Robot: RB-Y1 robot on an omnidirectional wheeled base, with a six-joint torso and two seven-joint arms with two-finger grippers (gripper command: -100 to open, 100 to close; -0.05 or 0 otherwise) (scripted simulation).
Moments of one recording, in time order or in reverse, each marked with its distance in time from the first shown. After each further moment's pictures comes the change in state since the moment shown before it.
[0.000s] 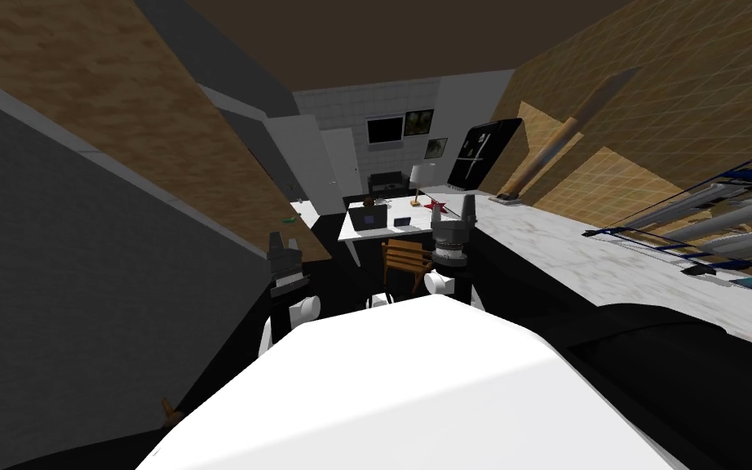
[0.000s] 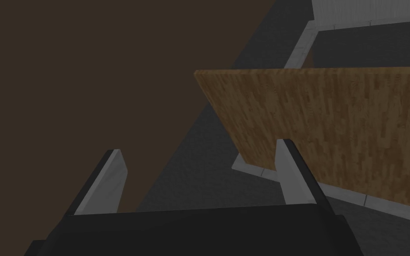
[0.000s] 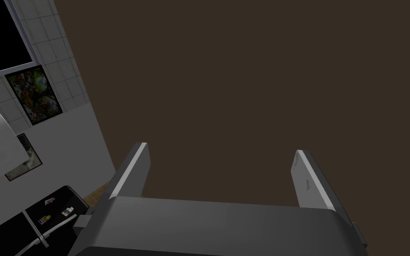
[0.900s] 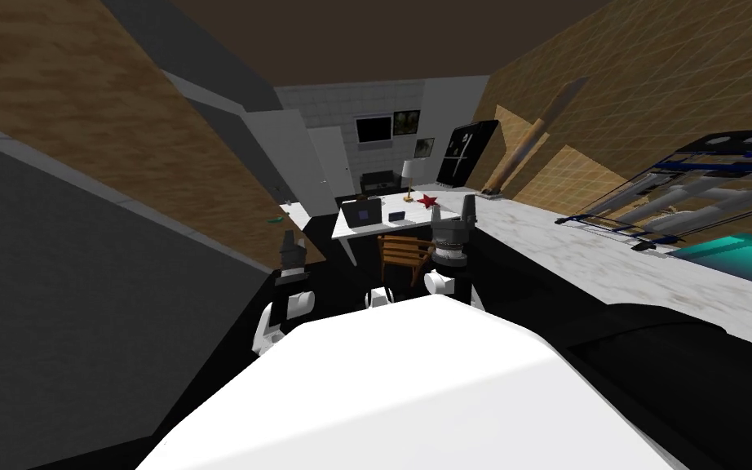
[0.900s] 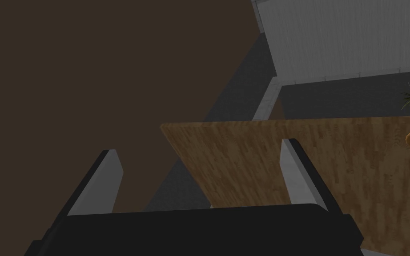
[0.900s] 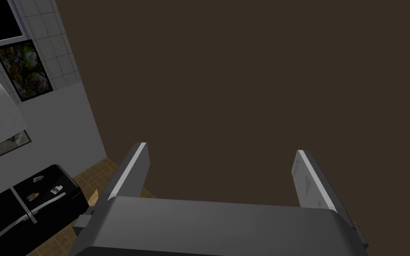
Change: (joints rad) left arm -0.110 0.175 0.035 0.132 0.036 0.112 0.044; right arm 0.000 0.000 0.000 0.001 0.000 0.000 0.000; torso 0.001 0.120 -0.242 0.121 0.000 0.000
